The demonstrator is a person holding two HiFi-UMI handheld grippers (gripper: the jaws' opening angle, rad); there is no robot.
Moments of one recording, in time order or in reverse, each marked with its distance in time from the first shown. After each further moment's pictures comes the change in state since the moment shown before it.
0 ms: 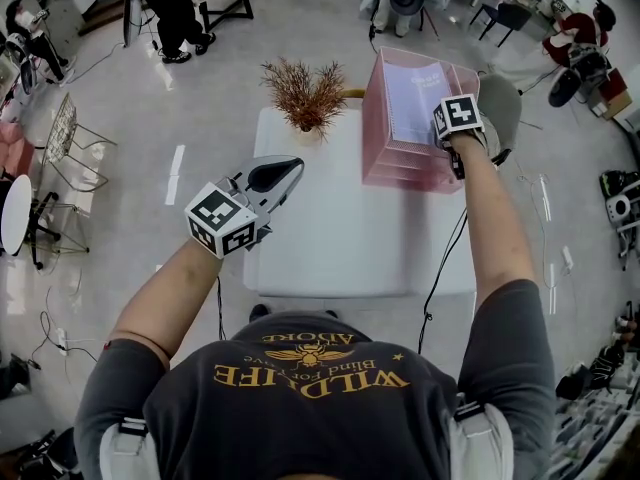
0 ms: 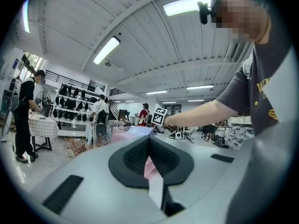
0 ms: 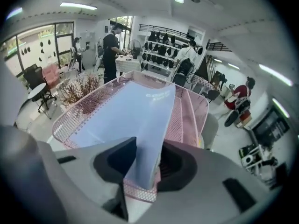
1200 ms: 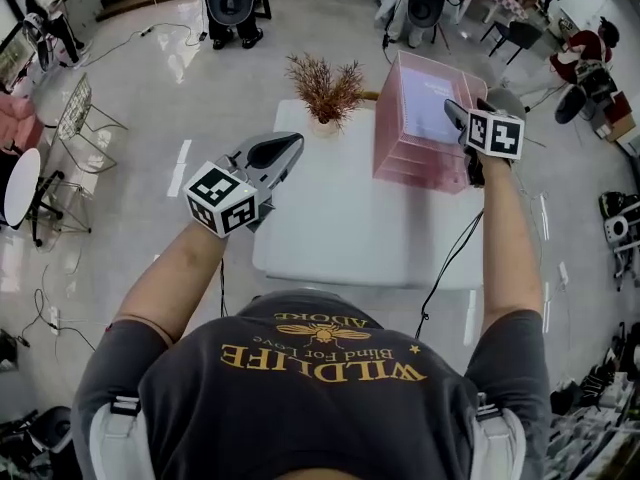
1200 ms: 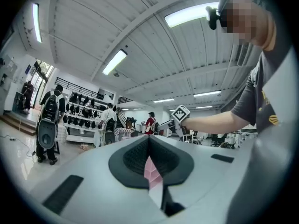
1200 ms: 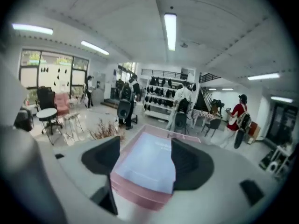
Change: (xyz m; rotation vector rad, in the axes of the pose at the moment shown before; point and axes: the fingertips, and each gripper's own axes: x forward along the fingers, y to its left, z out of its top) left arm -0.054 -0.003 0.041 -0.016 -0.108 0.103; right arm -0.152 0.029 0.049 0.034 -0.522 0.039
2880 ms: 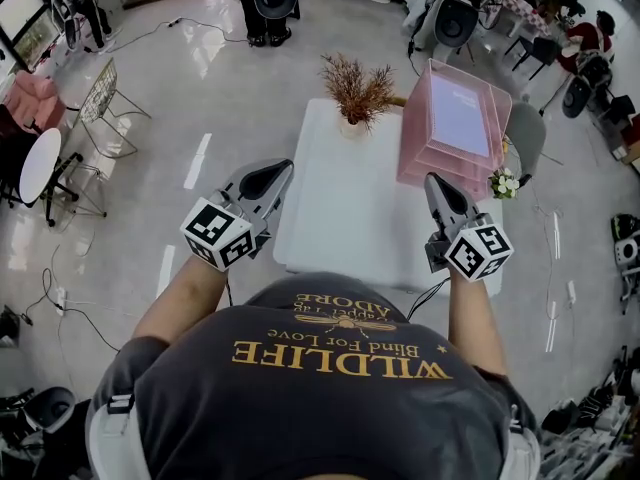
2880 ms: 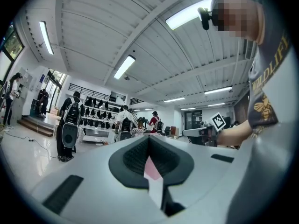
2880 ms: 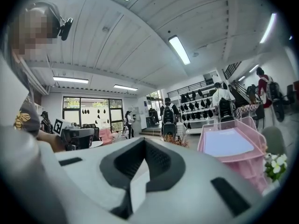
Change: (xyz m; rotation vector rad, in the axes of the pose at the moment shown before) left arm -0.094 -0.003 -0.013 0.006 -0.004 0.170; right arm -0.124 0.201 -0.060 0.178 -0.384 0.516
